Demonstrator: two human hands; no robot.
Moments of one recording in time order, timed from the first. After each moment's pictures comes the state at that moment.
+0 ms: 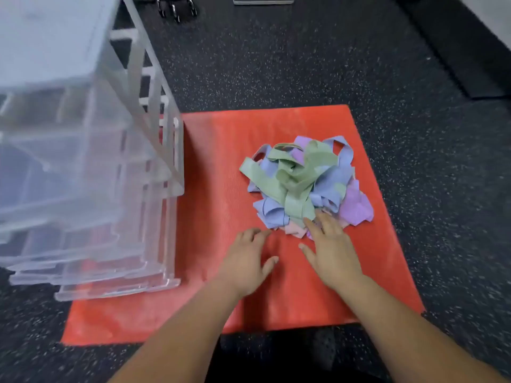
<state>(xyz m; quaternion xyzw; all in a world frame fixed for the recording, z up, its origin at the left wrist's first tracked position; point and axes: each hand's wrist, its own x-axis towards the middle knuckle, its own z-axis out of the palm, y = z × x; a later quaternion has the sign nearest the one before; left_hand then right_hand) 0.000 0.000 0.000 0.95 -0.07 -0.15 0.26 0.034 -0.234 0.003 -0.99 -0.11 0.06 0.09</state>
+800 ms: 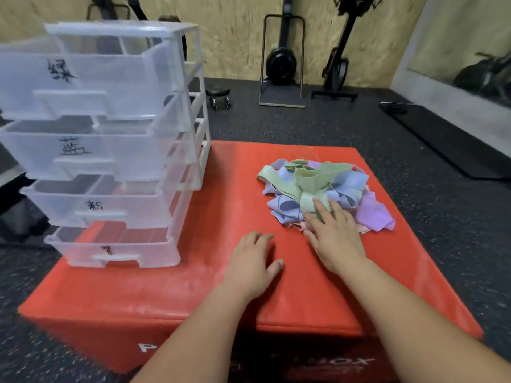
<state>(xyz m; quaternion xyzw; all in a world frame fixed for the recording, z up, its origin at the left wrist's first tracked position) -0.045 -0.005 -0.120 0.97 -0.03 0.07 0.24 0.038 -0.222 -0.085 -0.97 -0.18 -0.16 -0.04</state>
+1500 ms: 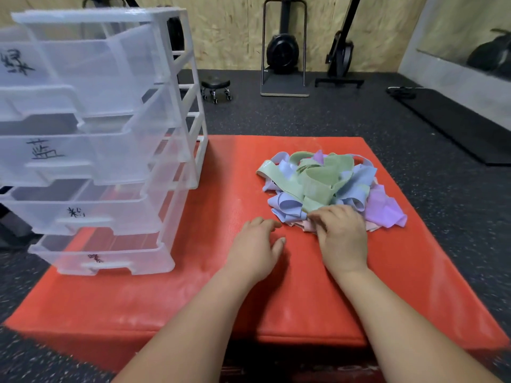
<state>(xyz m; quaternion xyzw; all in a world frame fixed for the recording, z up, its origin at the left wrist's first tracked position) -0.008 -0.011 -0.098 0.96 -0.03 0.08 0.28 0.042 -0.217 -0.097 -0.89 -0.19 -0.34 0.22</state>
